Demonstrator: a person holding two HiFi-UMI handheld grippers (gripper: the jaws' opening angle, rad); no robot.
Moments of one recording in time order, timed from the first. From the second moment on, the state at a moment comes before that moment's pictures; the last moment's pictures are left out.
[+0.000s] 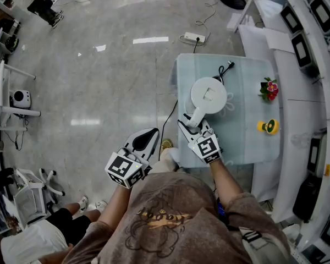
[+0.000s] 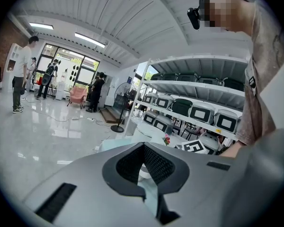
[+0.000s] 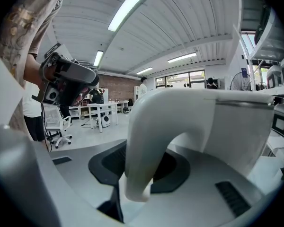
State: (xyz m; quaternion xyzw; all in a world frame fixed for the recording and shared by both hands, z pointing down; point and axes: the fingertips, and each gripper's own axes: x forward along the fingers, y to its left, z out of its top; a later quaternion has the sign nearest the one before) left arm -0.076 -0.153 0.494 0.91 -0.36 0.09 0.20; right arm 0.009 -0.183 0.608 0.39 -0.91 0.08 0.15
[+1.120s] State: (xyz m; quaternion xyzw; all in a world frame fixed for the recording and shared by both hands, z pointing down) left arm -0.078 -0.153 0.498 0.91 -0.35 0.09 0.21; right arm 0.007 -0.181 0.620 0.38 -0.91 0.10 0.15
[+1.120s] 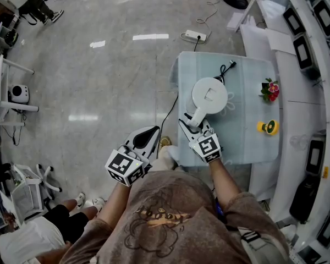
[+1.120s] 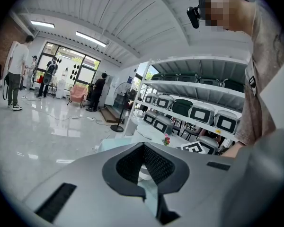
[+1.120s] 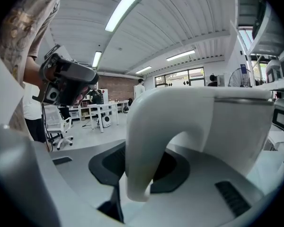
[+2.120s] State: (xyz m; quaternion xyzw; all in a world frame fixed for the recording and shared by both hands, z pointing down) left arm -0.039 -0.171 0.473 0.94 -0.29 0.07 0.18; right arm 0.109 -0.132 0.555 0.51 -0.84 0.11 0.14
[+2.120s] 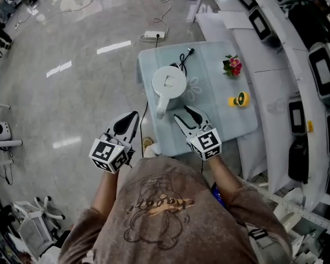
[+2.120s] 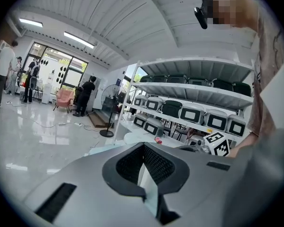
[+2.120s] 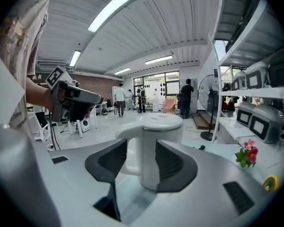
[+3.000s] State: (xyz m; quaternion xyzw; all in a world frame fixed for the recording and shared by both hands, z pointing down) left arm -0.002 -0.190 0.450 0.95 -0.26 0.06 0.12; right arm 0.189 -0.089 0.477 0.67 -0.74 0.10 0.04
